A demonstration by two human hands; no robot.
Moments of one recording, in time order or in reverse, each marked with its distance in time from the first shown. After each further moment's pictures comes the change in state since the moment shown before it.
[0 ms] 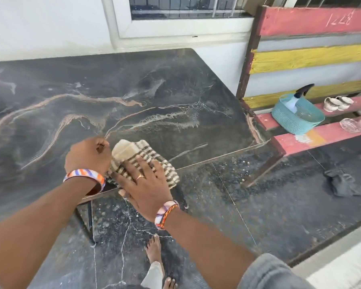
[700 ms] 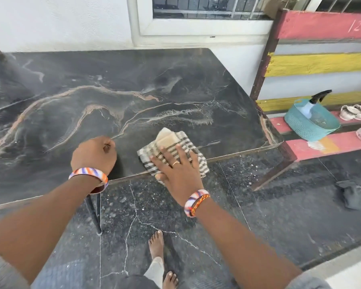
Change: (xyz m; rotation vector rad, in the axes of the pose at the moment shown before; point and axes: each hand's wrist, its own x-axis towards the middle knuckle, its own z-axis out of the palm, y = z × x) left_hand -0.020 -0.028 -0.014 0.113 0.022 0.016; right_hand -0.016 0.030 -0.019 0.086 -0.050 0.103
